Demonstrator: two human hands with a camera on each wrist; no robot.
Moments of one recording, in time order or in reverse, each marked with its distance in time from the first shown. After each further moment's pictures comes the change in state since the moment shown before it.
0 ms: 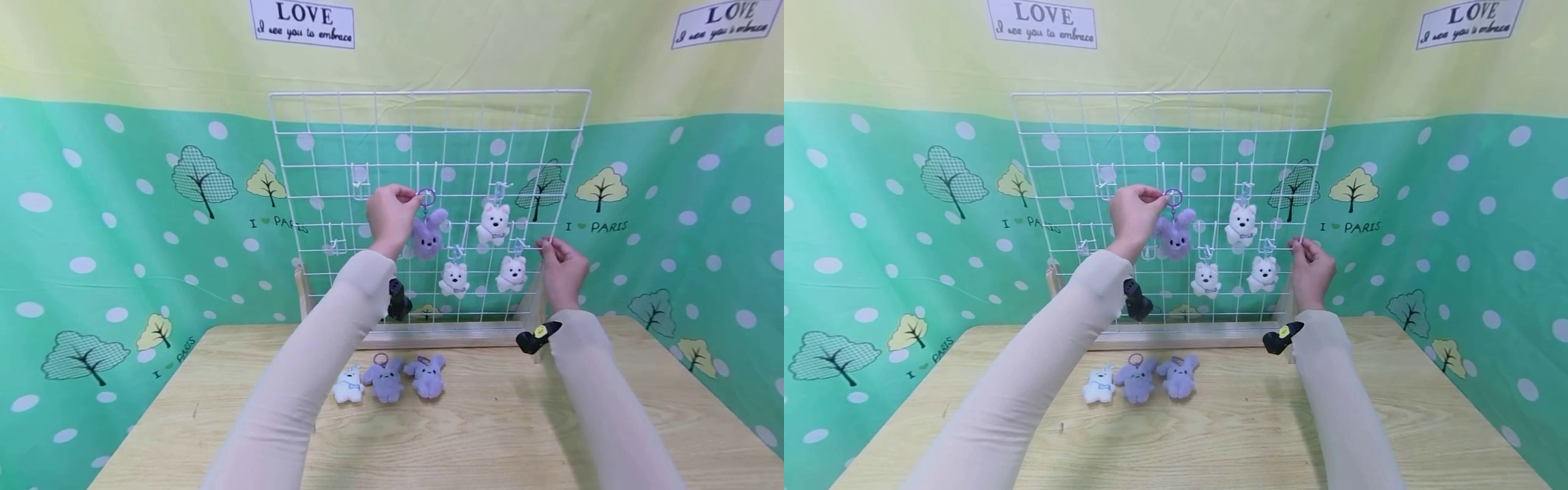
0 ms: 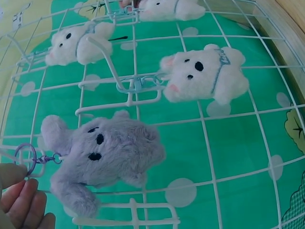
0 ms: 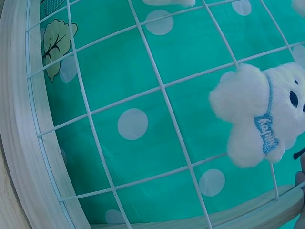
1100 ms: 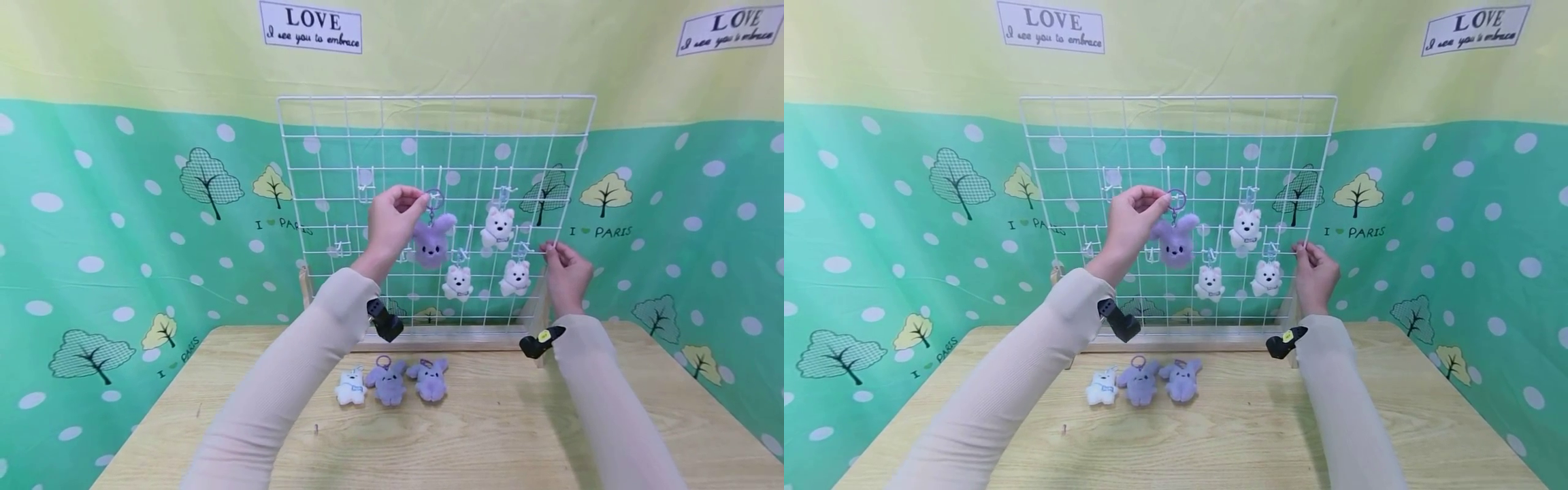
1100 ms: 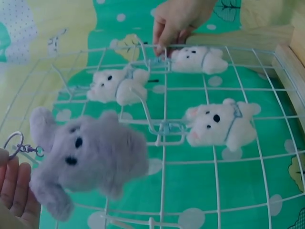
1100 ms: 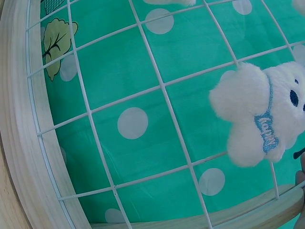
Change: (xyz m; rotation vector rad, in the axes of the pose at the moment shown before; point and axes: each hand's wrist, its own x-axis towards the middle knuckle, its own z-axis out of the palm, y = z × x) left_hand -0.019 0.007 -0.025 -0.364 -0.163 0.062; right_hand -0.002 -0.002 -0.002 -0.025 -0.015 0.026
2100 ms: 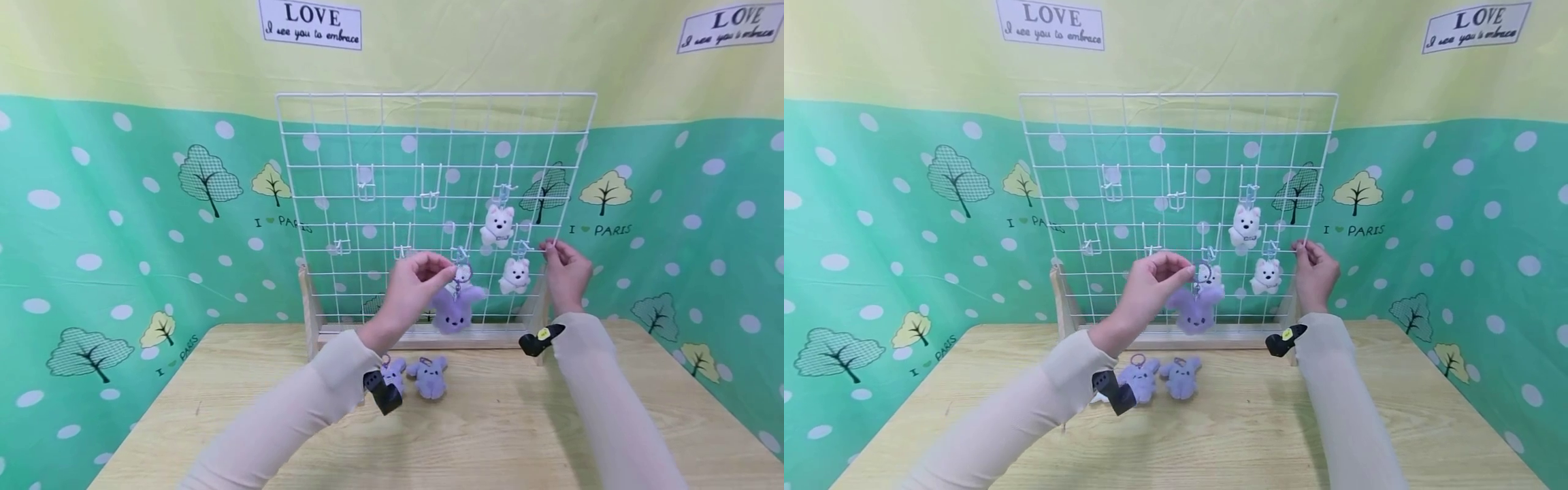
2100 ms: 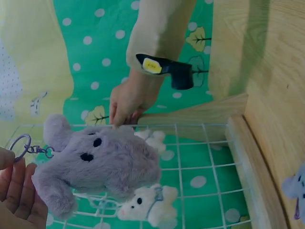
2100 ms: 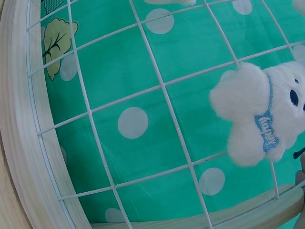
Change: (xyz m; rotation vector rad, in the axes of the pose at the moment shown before) left_hand -0.084 -0.027 0.012 -0.117 -0.283 -0.064; right_hand 0.001 0.000 0.000 -0.003 0.003 0.001
